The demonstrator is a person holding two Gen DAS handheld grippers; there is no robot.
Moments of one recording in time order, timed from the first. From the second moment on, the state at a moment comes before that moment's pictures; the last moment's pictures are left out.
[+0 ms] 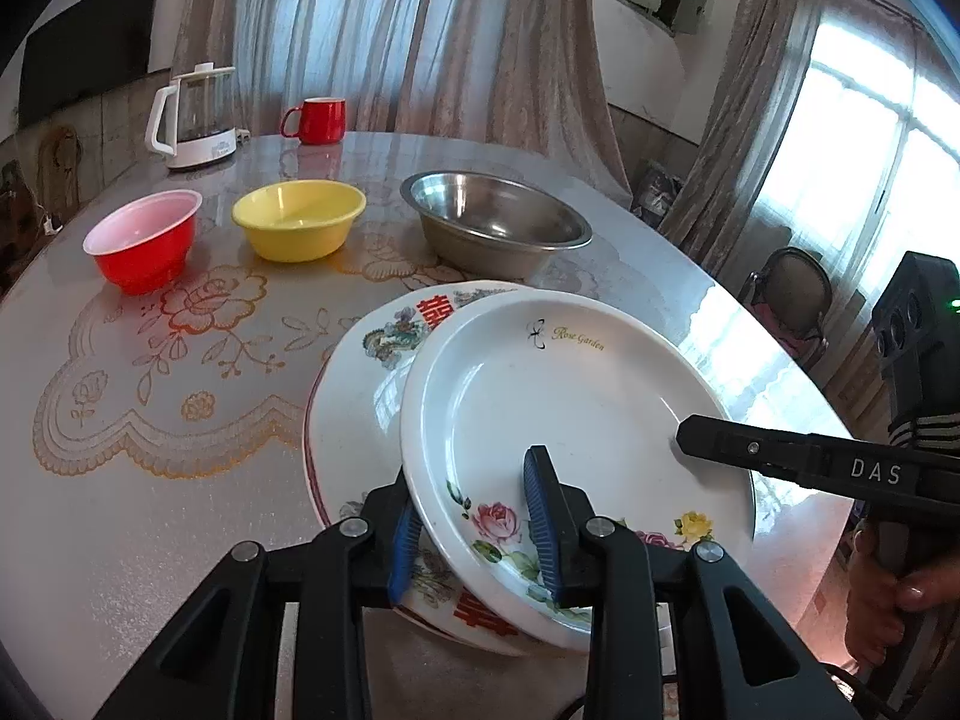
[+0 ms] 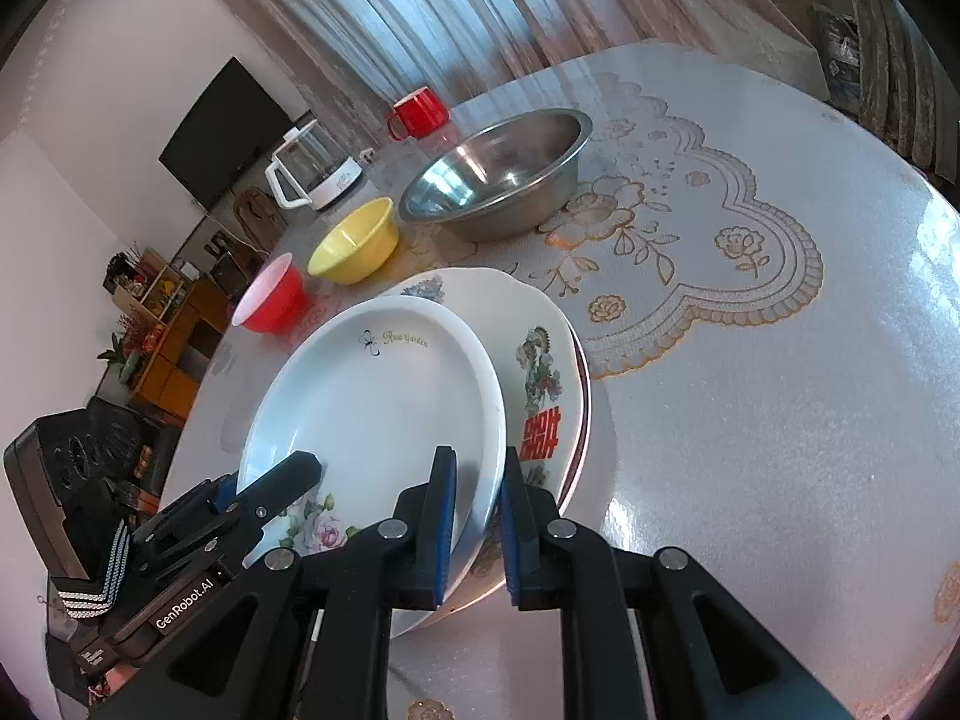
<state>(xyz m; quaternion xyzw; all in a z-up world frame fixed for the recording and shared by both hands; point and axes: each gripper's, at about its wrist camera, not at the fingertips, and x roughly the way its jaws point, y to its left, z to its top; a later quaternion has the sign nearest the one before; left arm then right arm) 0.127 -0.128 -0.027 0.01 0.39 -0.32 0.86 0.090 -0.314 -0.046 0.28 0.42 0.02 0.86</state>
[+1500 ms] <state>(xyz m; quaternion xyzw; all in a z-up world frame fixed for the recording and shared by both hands) 0.140 -0.138 -0.027 0.03 0.43 -0.29 0.86 0.120 -0.303 -0.042 0.24 0.47 -0.02 0.85</state>
